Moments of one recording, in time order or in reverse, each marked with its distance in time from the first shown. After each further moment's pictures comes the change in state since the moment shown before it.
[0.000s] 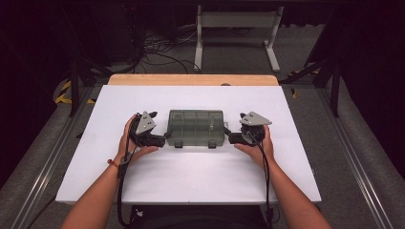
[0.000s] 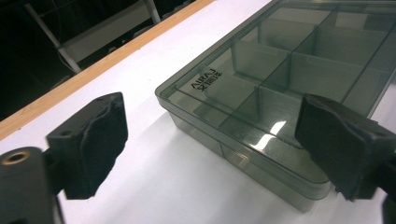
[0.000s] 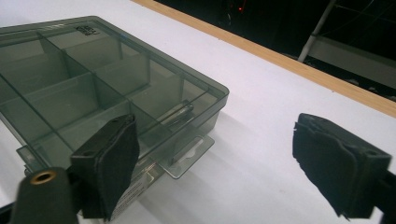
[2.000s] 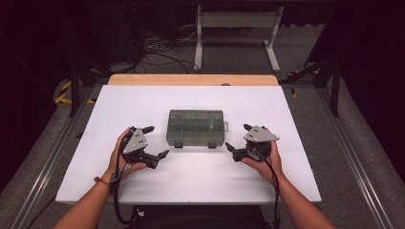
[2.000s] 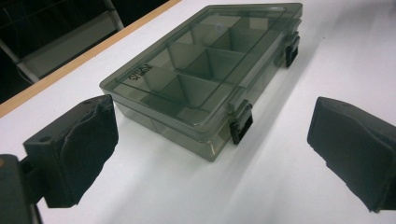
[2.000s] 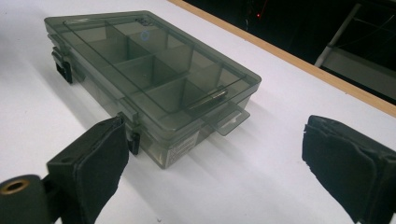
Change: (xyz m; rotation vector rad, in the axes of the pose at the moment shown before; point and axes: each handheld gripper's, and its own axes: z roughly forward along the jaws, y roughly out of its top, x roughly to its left) left arm -0.031 -0.013 -0.051 -0.042 -0.136 0.043; right arm 0.025 -0.011 -0.047 -0.008 0.057 -0.077
